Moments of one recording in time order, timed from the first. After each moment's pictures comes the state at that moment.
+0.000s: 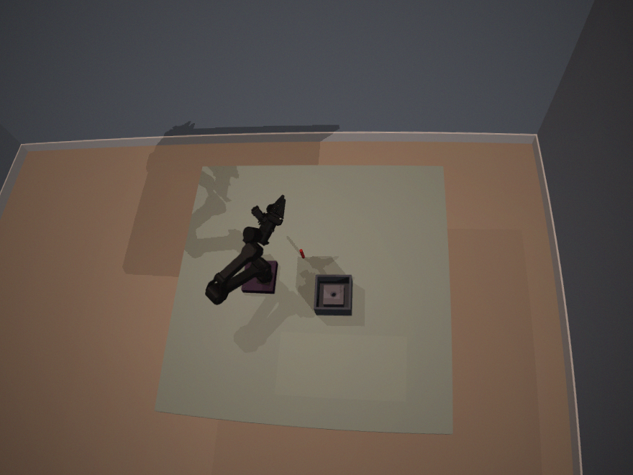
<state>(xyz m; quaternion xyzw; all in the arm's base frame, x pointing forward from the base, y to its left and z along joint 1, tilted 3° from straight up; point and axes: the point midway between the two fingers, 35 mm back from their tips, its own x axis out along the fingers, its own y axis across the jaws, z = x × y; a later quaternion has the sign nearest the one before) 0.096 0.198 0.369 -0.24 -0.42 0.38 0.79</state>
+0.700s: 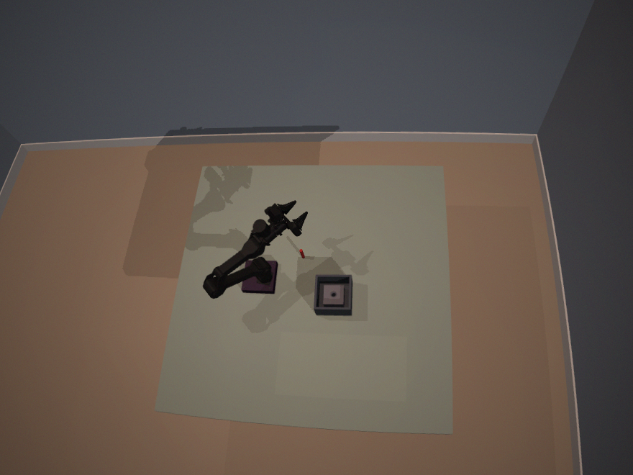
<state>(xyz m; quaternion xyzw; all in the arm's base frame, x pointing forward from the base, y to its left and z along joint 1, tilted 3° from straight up) 0.148 0.208 0.309 -0.08 -0.11 0.44 0.89</state>
